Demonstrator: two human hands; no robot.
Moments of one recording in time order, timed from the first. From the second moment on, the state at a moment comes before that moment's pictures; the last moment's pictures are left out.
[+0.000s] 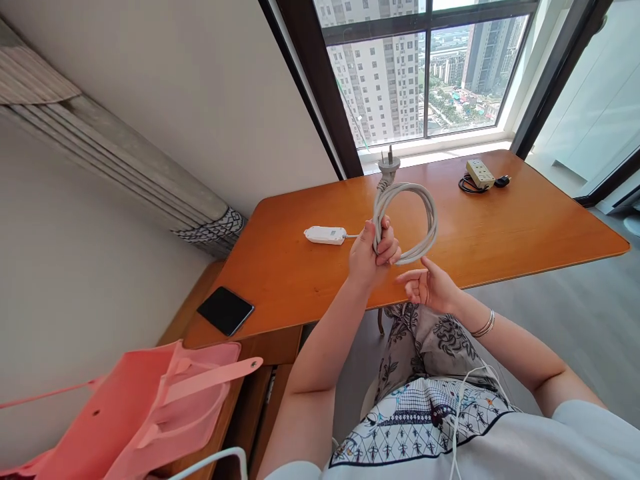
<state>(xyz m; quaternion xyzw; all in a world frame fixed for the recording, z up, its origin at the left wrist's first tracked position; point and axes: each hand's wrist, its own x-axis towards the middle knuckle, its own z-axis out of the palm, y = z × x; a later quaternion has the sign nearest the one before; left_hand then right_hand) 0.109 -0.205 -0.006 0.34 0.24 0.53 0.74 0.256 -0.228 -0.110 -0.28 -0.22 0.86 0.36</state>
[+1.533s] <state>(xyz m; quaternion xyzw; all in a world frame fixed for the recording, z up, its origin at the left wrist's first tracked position) 0.100 -0.163 -0.082 0.57 0.41 0.51 0.50 0.295 -0.186 -0.074 -0.43 -0.61 0.47 0.47</state>
